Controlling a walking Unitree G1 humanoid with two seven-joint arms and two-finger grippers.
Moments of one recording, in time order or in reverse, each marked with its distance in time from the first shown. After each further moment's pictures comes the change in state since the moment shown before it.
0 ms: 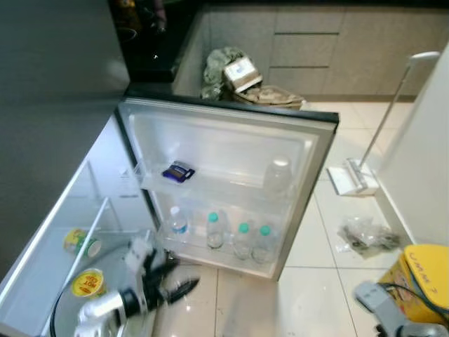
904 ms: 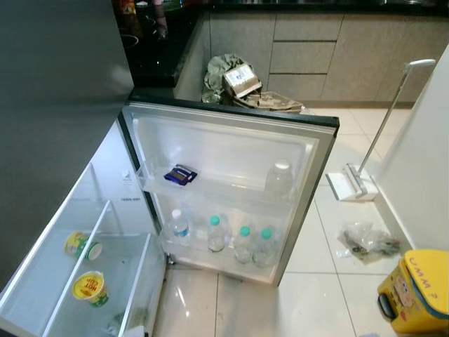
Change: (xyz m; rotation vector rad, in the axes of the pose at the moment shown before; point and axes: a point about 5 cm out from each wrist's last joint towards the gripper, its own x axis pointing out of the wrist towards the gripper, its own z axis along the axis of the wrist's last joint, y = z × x) left arm -0.012 -0.033 -0.120 -0.565 0.253 0.695; right arm 0.020 0.087 -0.071 0.218 0.104 -0.057
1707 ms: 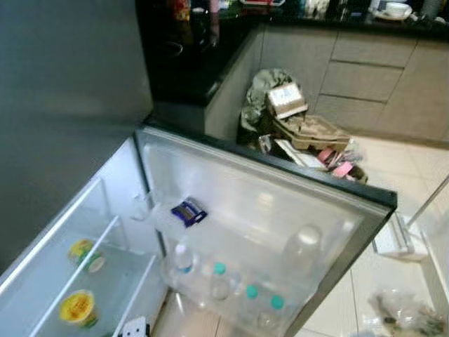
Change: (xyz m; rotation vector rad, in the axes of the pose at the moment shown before) left arm 0.004 -0.005 0.010 0.021 -0.012 -0.014; right arm 0.000 -0.006 0.002 -0.086 0.033 -0.024
